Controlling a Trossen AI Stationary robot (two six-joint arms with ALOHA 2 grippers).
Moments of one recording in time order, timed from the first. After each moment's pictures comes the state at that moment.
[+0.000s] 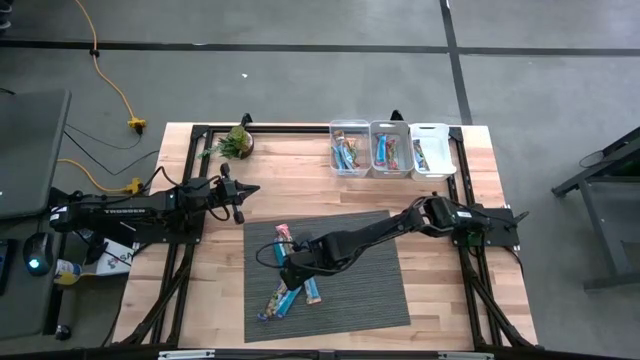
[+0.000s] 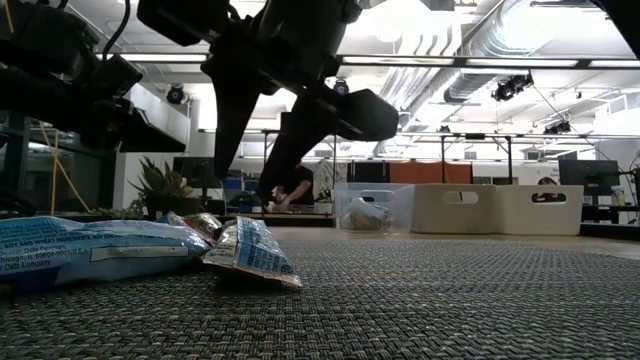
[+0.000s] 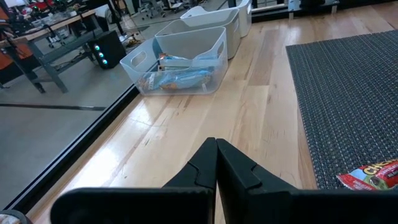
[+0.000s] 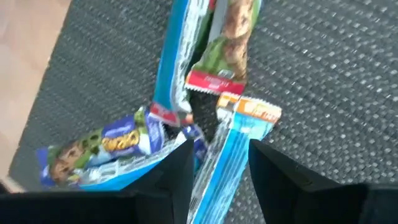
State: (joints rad) left arm 0.19 0.40 0.01 0.15 -0.21 0.20; right arm 0.29 2.32 2.00 -0.84 0.13 1.25
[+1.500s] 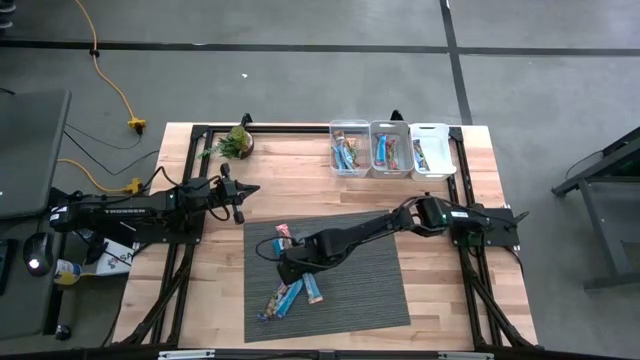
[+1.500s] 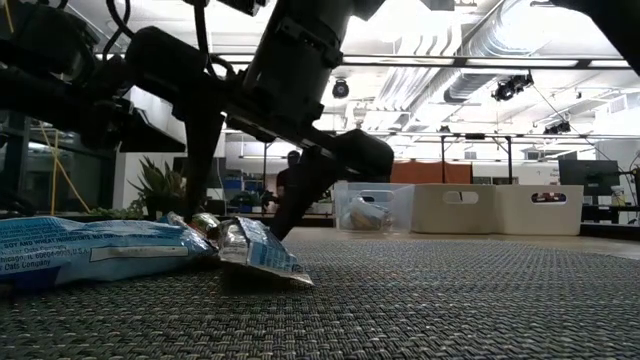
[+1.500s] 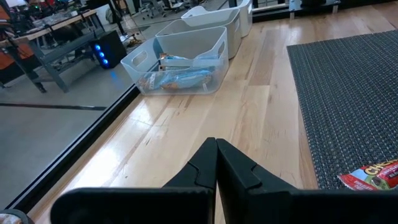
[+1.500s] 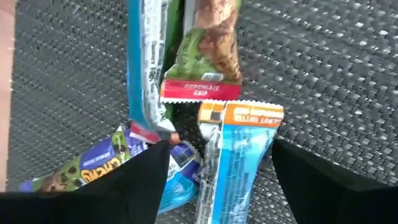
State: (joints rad) left arm 0.19 0.40 0.01 0.15 -0.22 0.20; right arm 0.26 2.39 2.00 -0.80 0.02 1.37
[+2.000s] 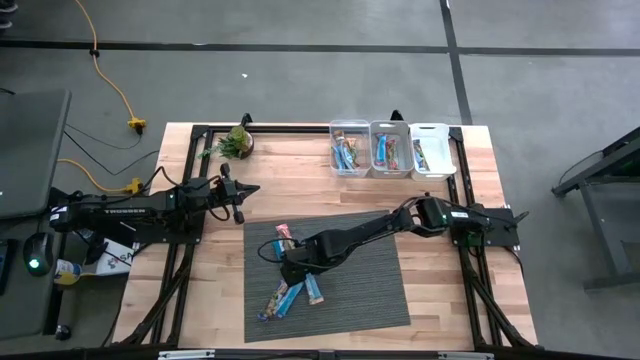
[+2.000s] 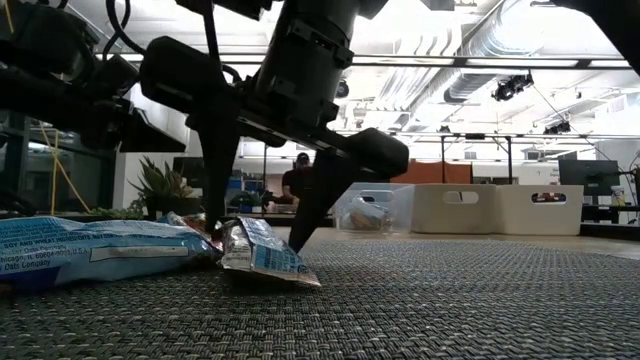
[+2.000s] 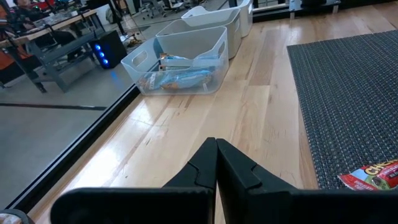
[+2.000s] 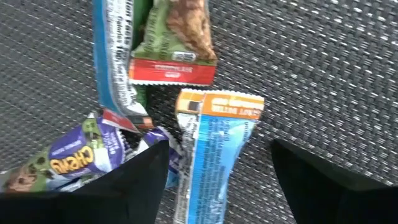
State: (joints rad) left arm 0.19 0.40 0.01 0.15 -0.22 0.20; right arm 0.26 2.39 2.00 -0.85 -0.01 1.37
